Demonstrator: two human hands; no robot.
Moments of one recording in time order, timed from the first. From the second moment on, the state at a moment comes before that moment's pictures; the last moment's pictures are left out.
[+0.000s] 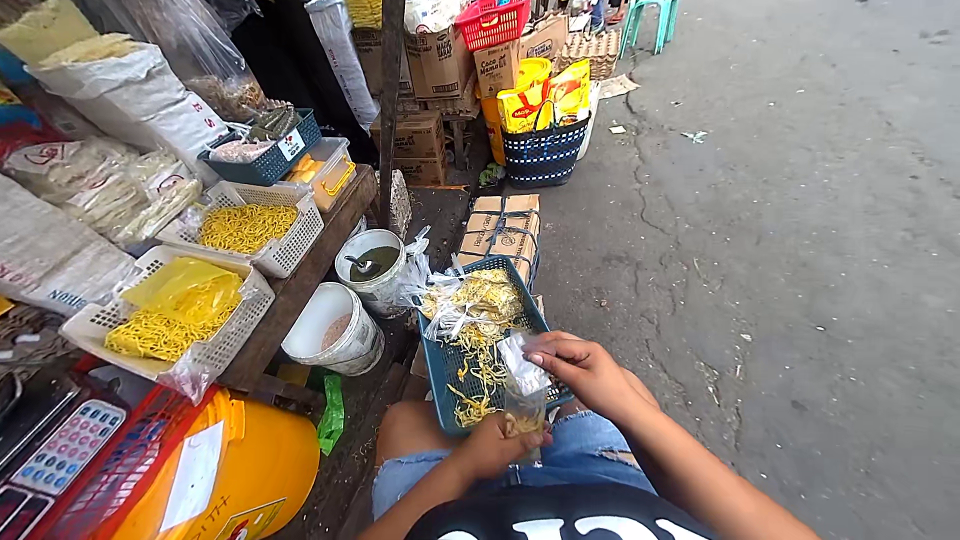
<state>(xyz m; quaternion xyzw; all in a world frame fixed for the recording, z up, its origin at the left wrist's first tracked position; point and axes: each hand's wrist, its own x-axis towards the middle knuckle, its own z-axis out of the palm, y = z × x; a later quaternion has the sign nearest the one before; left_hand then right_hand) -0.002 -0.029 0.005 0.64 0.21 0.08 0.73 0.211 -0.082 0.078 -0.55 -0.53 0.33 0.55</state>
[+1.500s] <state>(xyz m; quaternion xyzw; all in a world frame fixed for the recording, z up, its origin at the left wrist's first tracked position) -0.003 -0.005 0.030 0.68 0.30 0.15 0.65 0.189 -0.071 0.067 -0.59 -0.44 0.46 0.49</state>
